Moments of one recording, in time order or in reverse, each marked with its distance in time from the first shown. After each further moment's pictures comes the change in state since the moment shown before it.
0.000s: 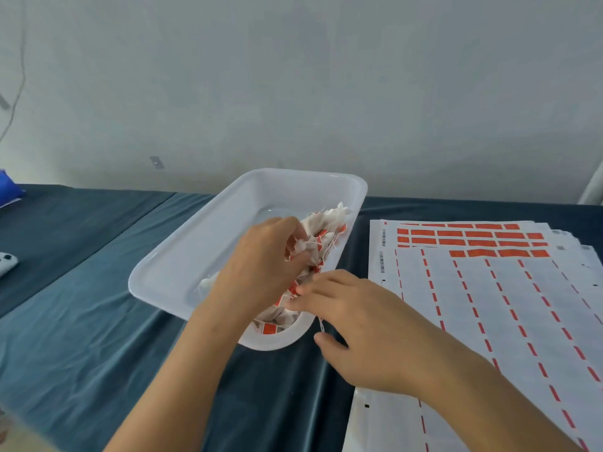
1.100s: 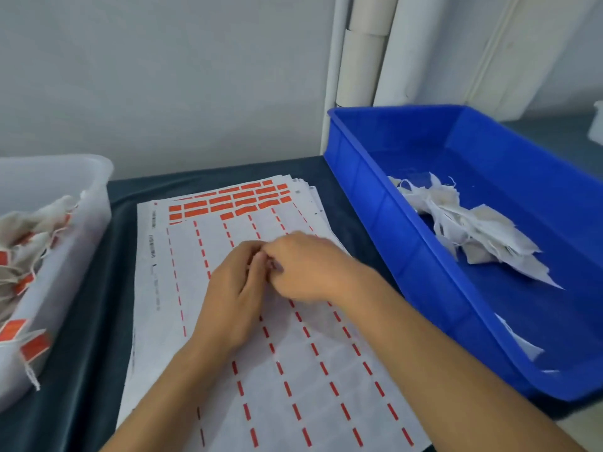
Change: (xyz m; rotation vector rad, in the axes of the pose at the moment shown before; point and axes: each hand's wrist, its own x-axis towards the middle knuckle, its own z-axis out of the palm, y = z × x) left_hand -0.046 0.166 0.199 -0.670 -0.271 0.159; right_hand -0.149 0.100 -0.073 -0.130 -0.104 0.782
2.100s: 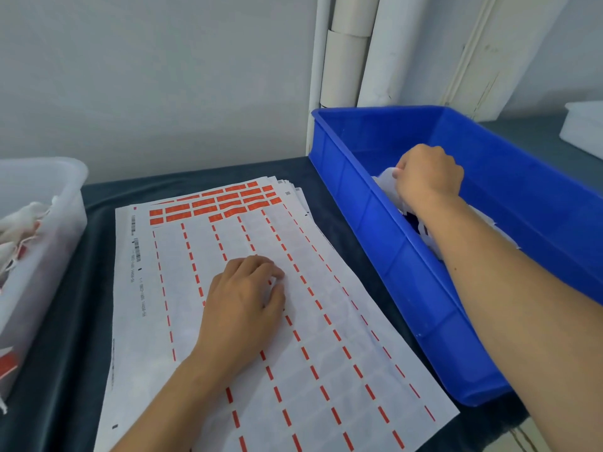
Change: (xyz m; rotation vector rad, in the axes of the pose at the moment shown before) left_hand -0.003 0.009 0.018 0.403 -0.128 0.079; right_hand -0.002 0.171 -0.094 -0.300 0.598 0.862
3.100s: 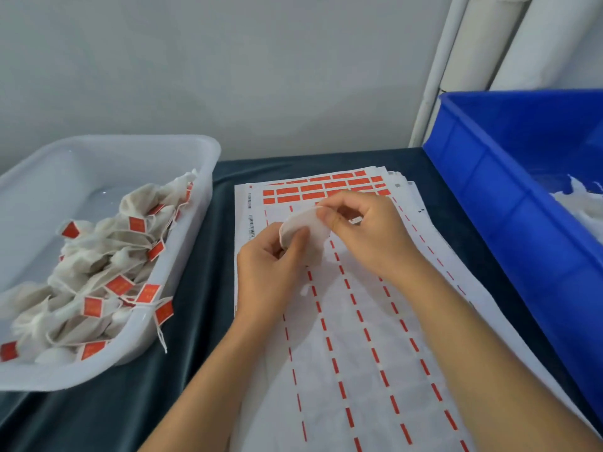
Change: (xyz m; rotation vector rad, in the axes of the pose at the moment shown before) left_hand 0.003 -0.073 -0.053 -0.687 0.420 -0.254; right_hand -0.162 -0.177 0.033 1.097 -0.370 -0.574
